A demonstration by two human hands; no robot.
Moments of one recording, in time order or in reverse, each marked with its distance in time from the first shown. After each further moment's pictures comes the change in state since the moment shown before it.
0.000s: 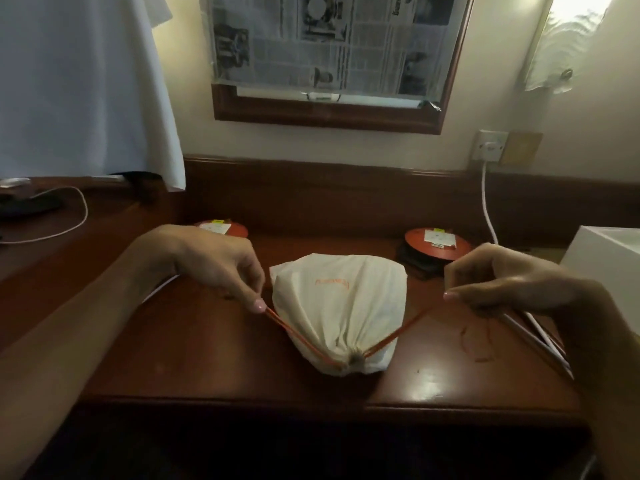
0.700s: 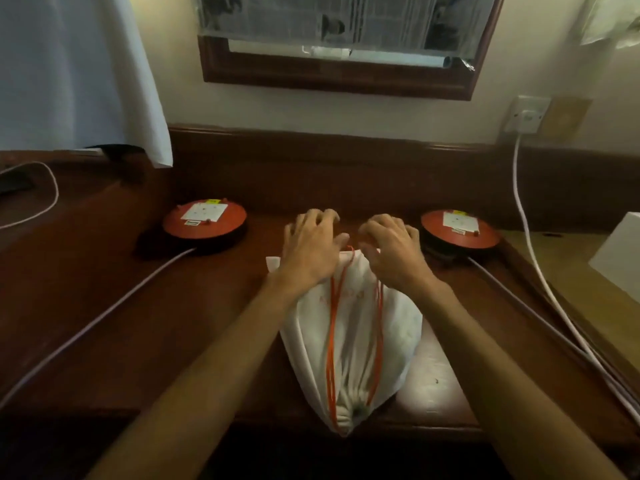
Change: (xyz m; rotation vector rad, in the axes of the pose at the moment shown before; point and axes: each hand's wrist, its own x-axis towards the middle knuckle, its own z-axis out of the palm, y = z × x) left_hand 0.195 0.015 0.031 -0.013 1.014 -0.095; right_hand 0.199 0.057 0.052 -0.642 0.662 0.119
